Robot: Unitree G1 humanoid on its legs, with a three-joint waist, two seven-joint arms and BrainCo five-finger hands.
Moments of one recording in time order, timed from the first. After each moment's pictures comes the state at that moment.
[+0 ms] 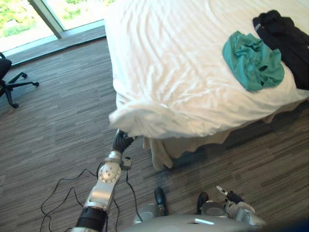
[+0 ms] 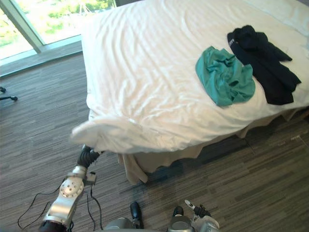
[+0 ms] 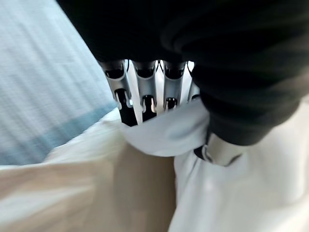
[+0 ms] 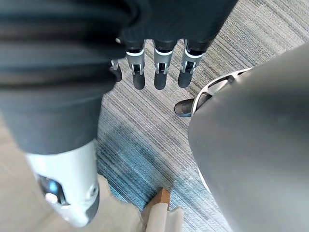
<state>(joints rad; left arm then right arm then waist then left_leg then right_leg) 0.14 0.24 -0.11 0.21 0.03 -0.15 0.11 0.07 -0.11 -0.21 0.92 0.33 0.19 -0.04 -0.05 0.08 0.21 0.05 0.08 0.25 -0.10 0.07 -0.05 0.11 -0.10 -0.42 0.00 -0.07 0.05</state>
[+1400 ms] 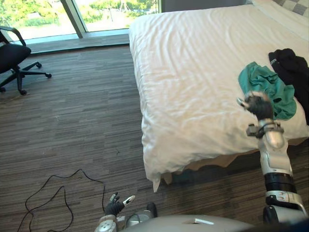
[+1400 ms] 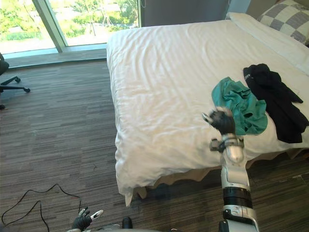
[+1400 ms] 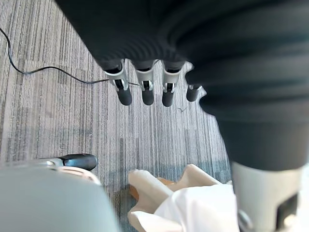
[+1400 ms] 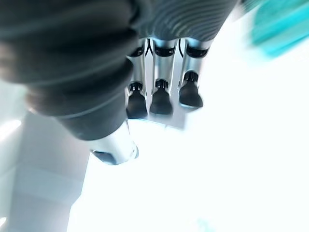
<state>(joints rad) 0.29 0.10 0.13 0.84 -0.10 -0.14 0.05 -0.26 -0.33 -0.14 -0.04 0.15 -0.19 0.33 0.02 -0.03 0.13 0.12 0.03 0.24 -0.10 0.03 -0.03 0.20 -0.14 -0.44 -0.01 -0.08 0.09</state>
